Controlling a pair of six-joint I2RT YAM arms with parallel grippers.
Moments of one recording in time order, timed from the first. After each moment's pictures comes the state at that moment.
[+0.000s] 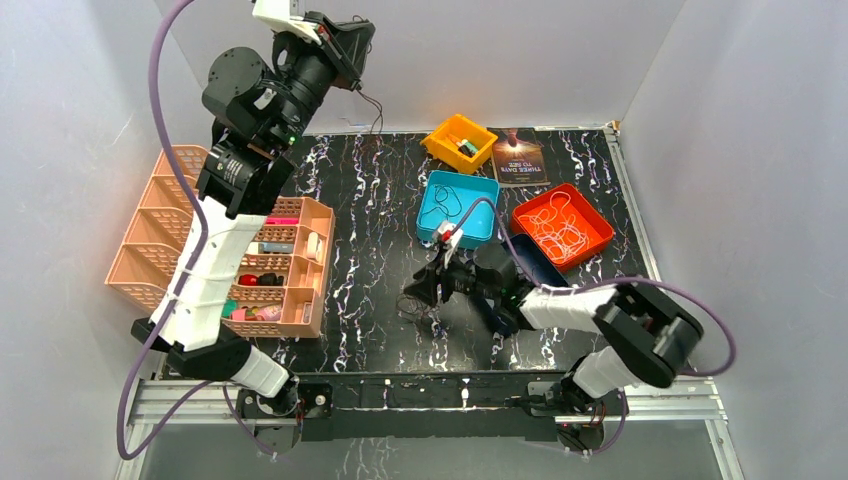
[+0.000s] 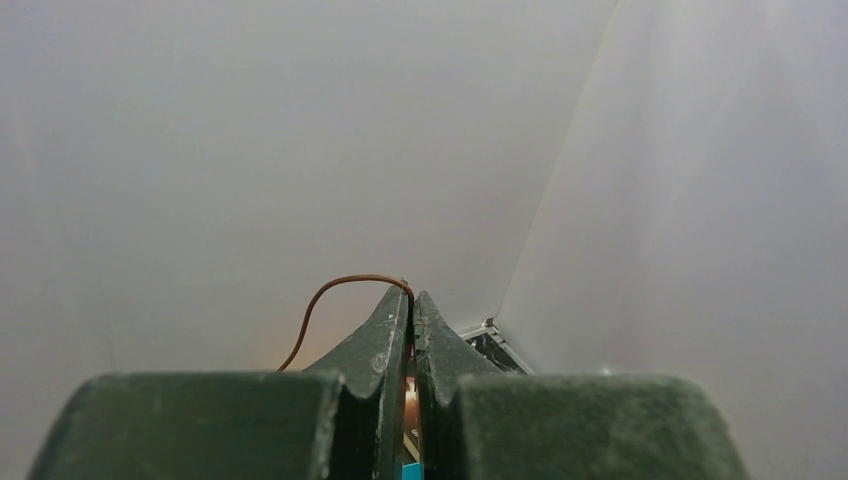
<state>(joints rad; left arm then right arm) -0.58 1.50 2.16 -0.31 -0.07 -0.17 0.86 1.49 0.50 0.76 -0.41 0.29</state>
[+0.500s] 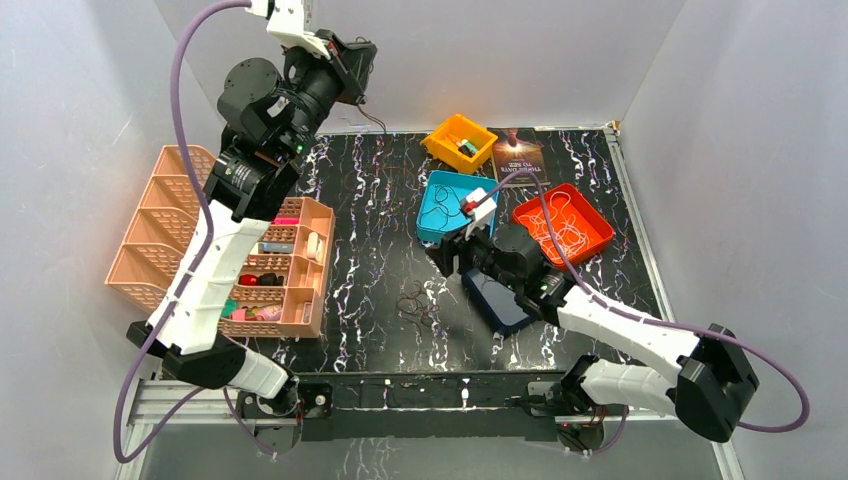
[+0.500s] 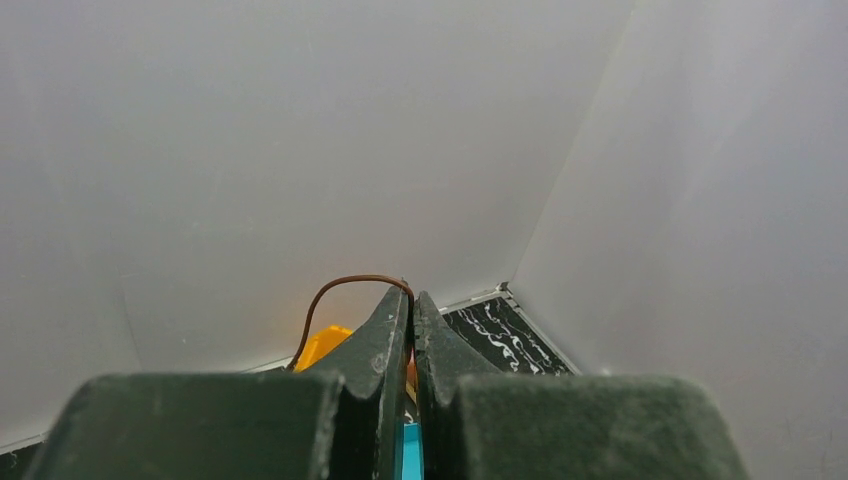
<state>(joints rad) -0.58 1.46 2.03 -0.31 -0.09 -0.17 0.86 1.11 0.68 0.24 -0.02 0.18</state>
